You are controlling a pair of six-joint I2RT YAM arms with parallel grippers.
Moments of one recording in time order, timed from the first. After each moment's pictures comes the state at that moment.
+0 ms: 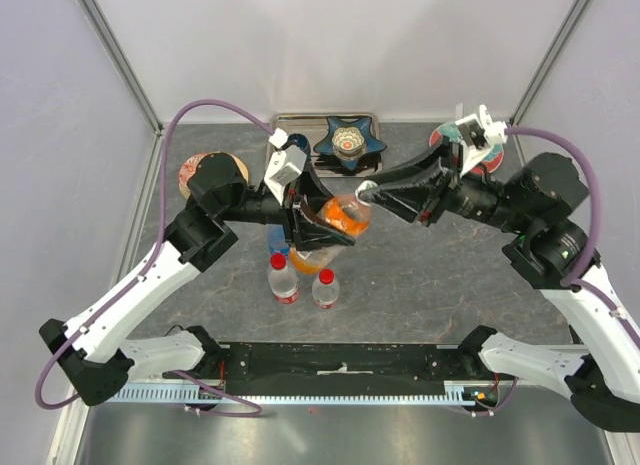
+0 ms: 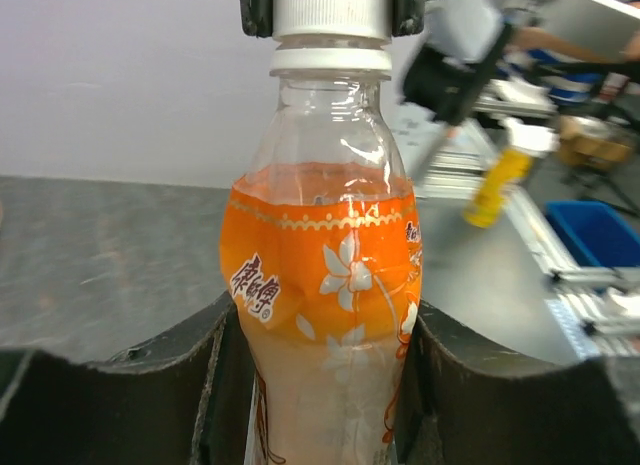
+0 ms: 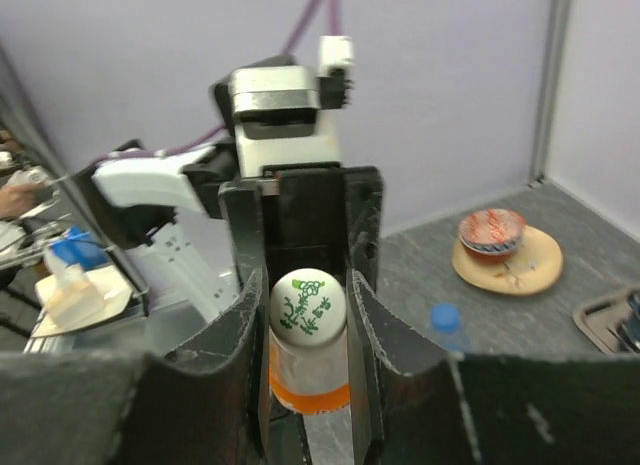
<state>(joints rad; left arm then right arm) -0.76 1.11 1.25 -0.01 0.87 -0.25 0.71 1.01 1.51 -0.27 -0.53 0.35</state>
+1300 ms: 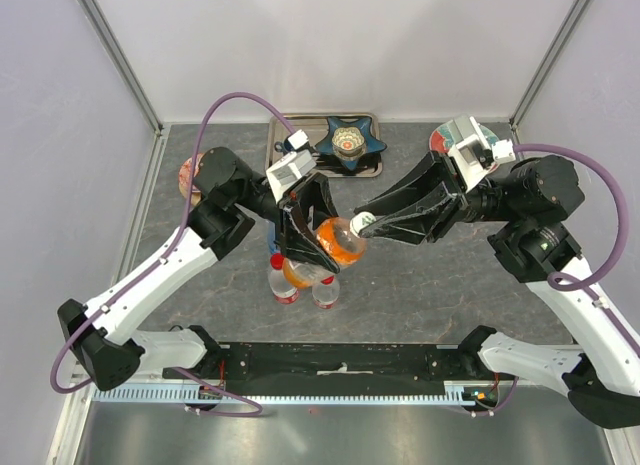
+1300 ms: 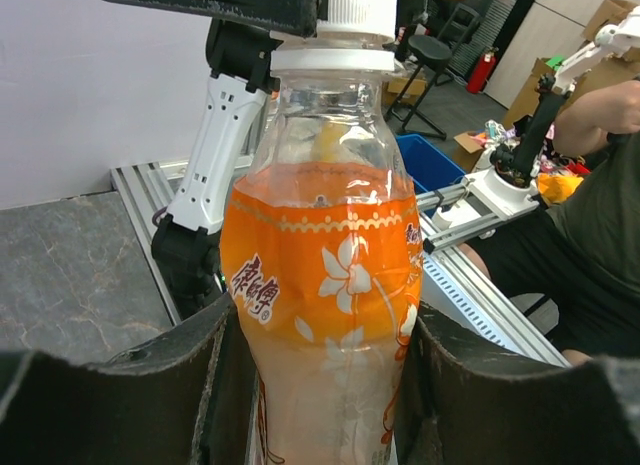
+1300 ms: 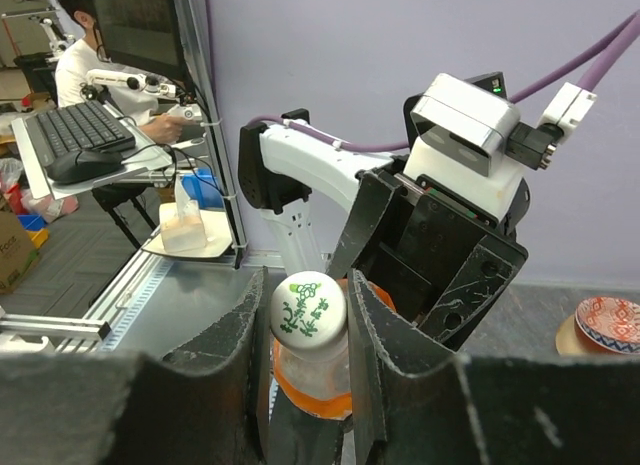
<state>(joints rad) -0.74 1.23 1.26 0.40 1.37 -0.65 0.70 1.01 1.42 0.07 -0.97 0.45</state>
